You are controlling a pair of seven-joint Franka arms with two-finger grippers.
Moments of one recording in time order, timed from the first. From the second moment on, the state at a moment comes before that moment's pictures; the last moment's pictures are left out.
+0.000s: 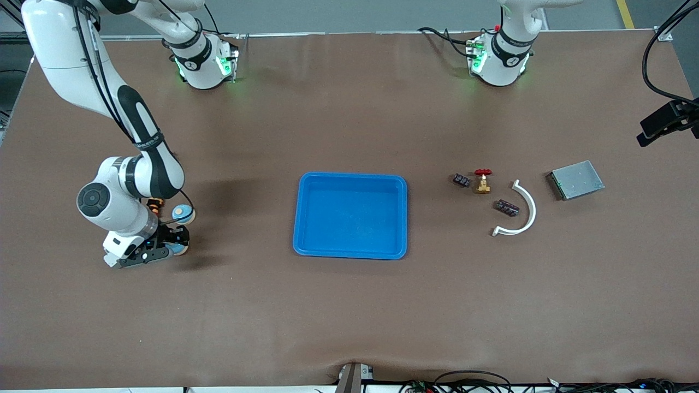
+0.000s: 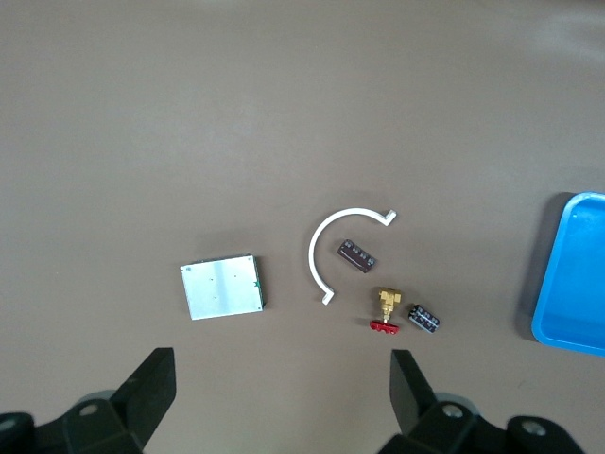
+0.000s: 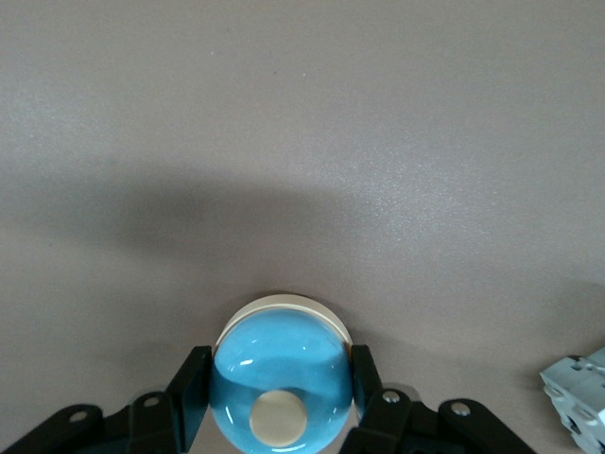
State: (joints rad) left arm 0.02 0.03 -0.01 -1.41 0.05 1.48 -0.10; right arm 0.03 0.58 -0.04 -1.93 0.03 2.58 -0.27
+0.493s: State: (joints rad) left arm 0.09 0.03 -0.01 -1.41 0.00 1.48 -0.01; right arm 0.02 0.59 -0.04 -1.93 0.04 2.62 -0.31
